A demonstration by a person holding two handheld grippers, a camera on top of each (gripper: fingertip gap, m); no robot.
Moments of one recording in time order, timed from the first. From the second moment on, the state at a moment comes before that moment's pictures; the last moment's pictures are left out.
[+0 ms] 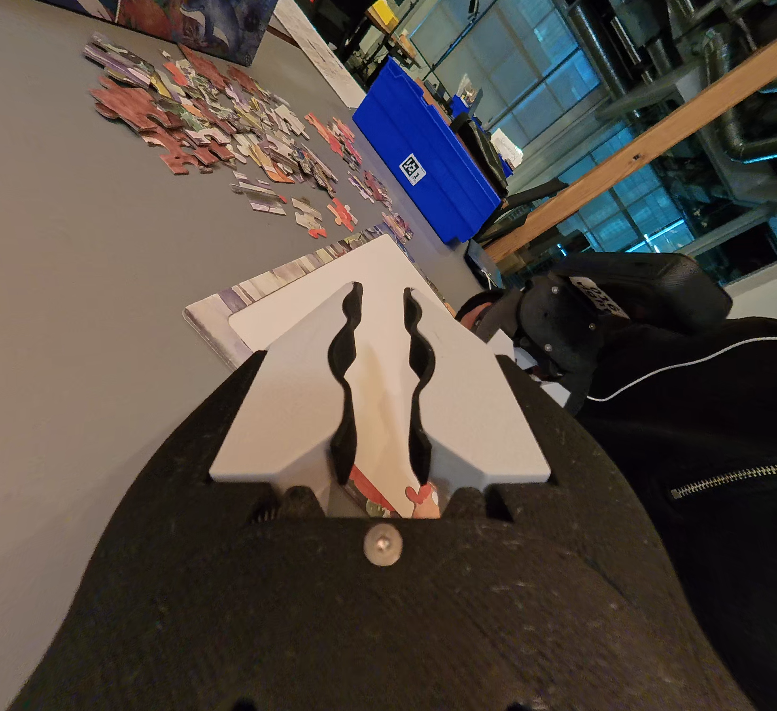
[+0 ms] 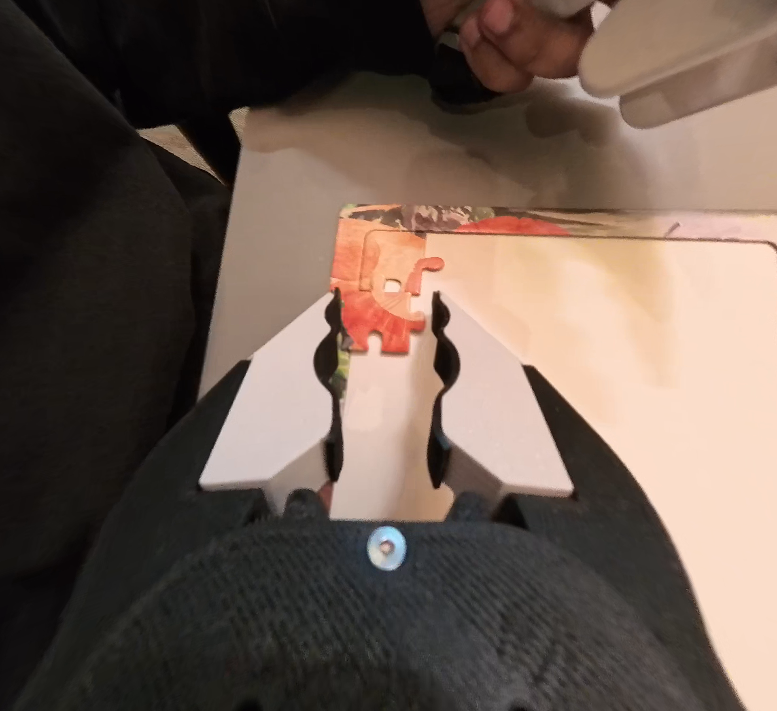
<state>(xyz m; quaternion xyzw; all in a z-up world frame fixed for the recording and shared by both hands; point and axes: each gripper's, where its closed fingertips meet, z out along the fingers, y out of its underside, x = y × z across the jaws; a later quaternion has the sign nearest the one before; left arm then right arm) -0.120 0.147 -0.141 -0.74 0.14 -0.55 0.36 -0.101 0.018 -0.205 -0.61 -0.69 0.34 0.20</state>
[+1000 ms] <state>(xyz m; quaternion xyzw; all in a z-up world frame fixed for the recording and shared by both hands) -0.120 0.147 -0.141 -0.74 0.14 -0.55 0.36 -0.098 0.014 -0.213 -0.59 -0.72 0.31 0.20</state>
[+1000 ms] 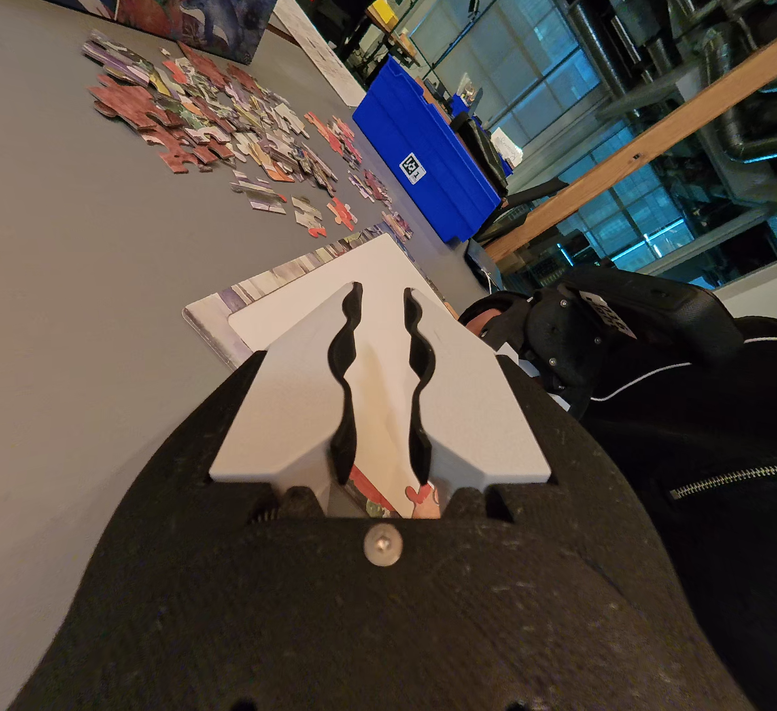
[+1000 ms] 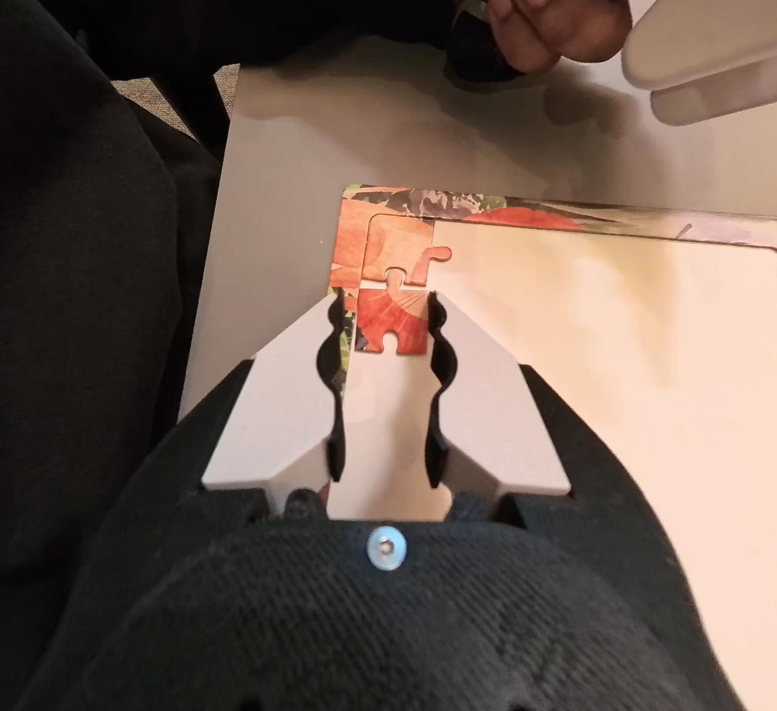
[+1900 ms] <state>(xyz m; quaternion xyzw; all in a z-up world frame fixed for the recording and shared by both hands) -0.120 0.146 -0.141 -0.74 0.14 -0.55 0.36 -0.071 0.030 -0.214 -0.60 -0.72 0.33 0.15</state>
